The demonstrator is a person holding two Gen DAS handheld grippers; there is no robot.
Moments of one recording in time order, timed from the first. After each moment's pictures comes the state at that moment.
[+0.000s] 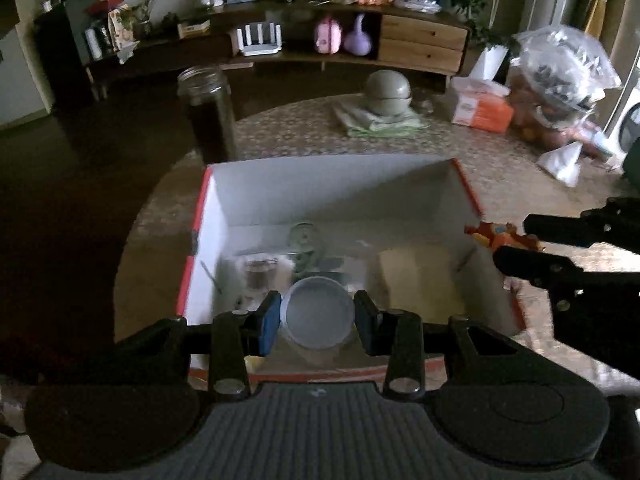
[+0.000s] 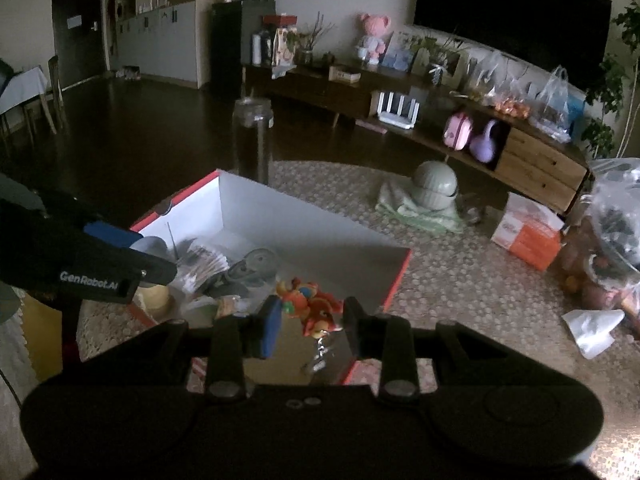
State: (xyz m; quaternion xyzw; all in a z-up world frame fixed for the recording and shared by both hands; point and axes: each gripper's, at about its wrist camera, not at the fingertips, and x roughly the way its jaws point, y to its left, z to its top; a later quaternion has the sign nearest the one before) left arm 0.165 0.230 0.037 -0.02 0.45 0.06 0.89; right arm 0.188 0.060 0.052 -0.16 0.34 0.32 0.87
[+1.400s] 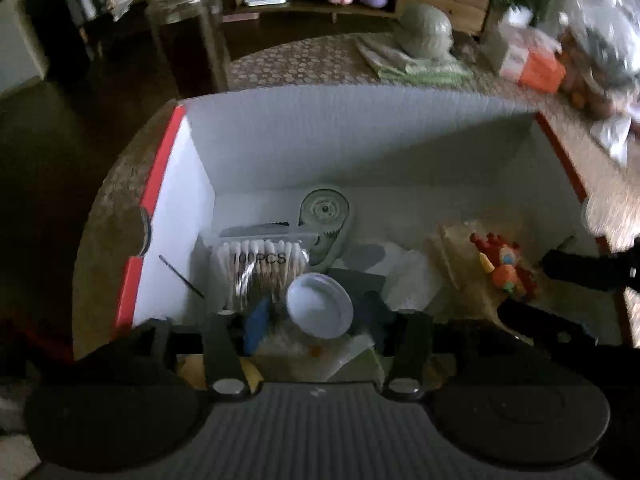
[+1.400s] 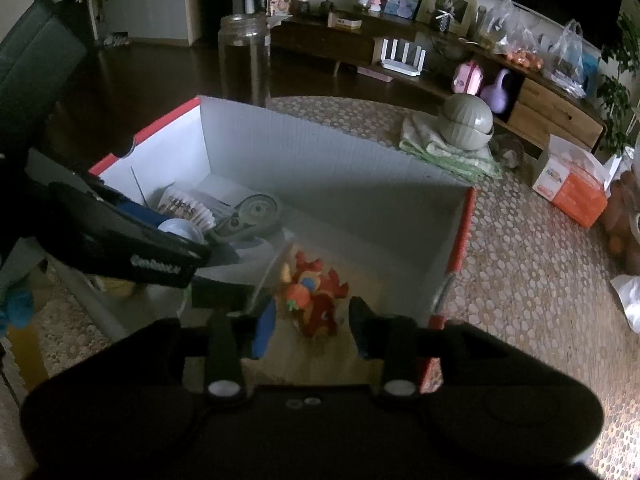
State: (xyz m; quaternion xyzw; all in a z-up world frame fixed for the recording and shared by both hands) left arm 0.228 0.258 -0.044 -0.05 0.51 0.07 0.86; right arm 0.223 0.099 -0.025 -0.16 0.41 0.30 0.85
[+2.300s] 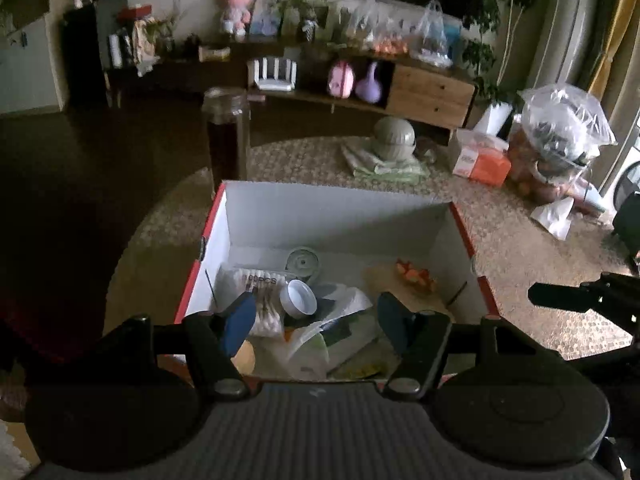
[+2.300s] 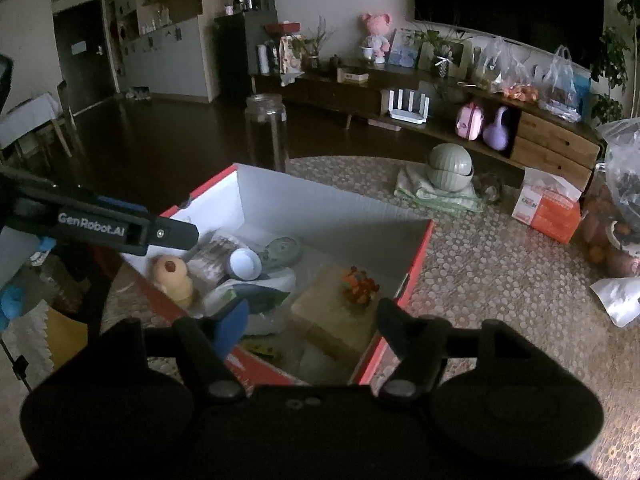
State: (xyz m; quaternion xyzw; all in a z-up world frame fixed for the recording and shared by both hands) left arm 0.131 0.234 0.046 -0.08 0.38 0.07 0.92; right arm 0.169 0.036 0.036 -0.10 0.34 0.34 0.87
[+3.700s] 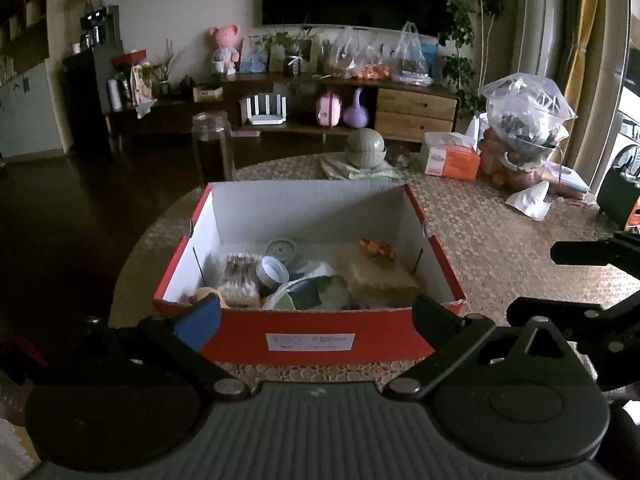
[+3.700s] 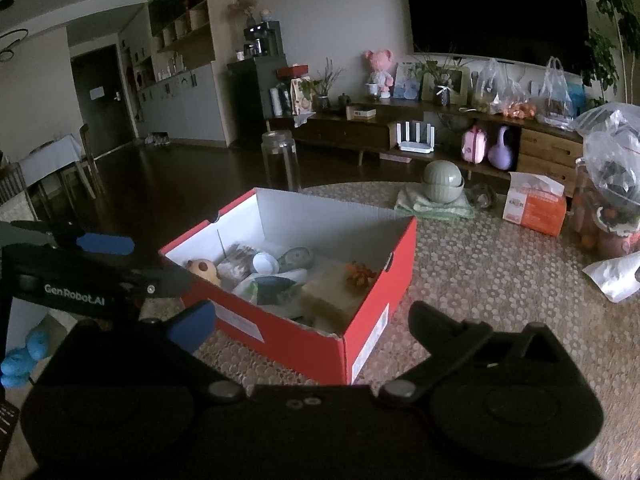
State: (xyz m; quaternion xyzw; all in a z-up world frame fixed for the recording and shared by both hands) left arm 0.062 0.176 0.037 -0.03 0.33 0.07 0.94; right arm 0.121 -0.028 0.043 -0.05 0.30 0.37 0.88
